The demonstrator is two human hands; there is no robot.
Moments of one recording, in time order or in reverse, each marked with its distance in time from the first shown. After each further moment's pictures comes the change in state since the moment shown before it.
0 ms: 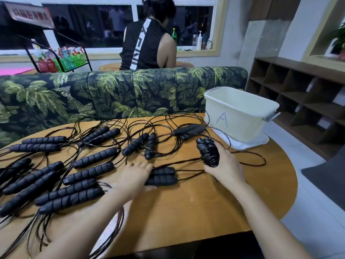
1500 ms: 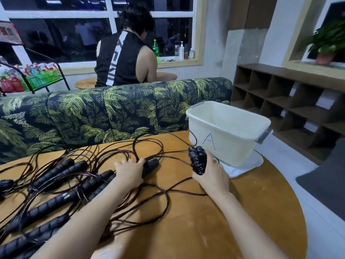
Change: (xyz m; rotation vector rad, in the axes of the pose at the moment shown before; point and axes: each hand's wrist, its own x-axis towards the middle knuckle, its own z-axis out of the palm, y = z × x) left_hand 0.186 0.005 -0.032 0.047 -0.184 -0.277; right_hand 0.121 0.027 0.029 0.044 0.116 0.128
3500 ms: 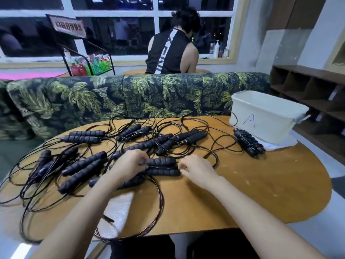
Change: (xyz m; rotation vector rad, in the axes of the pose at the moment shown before) left_hand -0.194 -0.194 0.085 -0.565 0.375 0.265; right_hand -0.196 -0.161 0.020 -0.244 -0.381 -0.700
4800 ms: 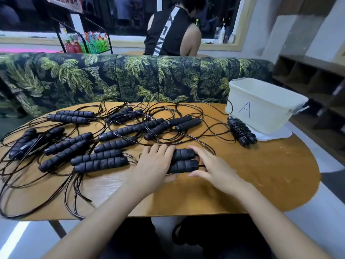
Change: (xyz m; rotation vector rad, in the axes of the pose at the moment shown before) left_hand -0.021 0.125 0.065 0.460 0.300 0.214; right_hand -0.078 0.064 -0.014 0.316 -0.004 -0.100
